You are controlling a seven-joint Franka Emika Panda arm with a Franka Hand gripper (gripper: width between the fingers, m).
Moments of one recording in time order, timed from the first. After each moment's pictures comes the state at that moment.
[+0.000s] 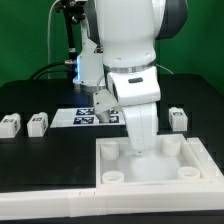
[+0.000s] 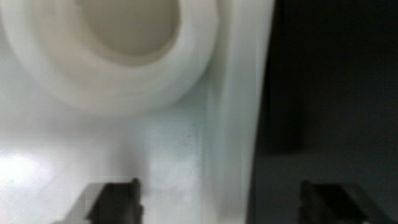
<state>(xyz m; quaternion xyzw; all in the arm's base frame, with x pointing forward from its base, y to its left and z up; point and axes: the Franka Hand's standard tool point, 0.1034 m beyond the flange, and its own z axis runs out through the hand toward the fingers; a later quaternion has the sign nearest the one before) 0.487 0.053 0.010 -0.69 -0.73 0.00 0.06</state>
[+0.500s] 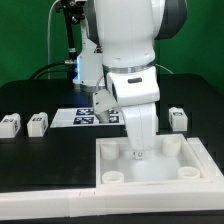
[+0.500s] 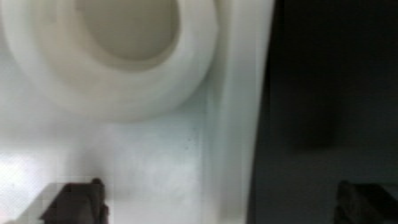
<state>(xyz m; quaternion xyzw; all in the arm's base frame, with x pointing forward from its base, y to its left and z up) 0.487 0.052 0.010 -0.69 -0.72 0.00 0.06</state>
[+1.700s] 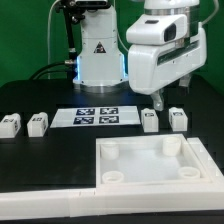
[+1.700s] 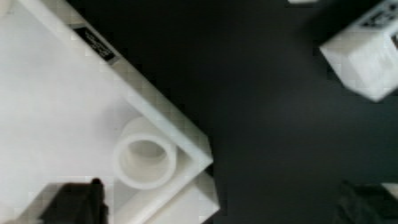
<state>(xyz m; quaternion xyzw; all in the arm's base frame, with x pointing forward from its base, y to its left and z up) 0.473 0.122 0.087 -0.94 -0.35 0.00 0.03</state>
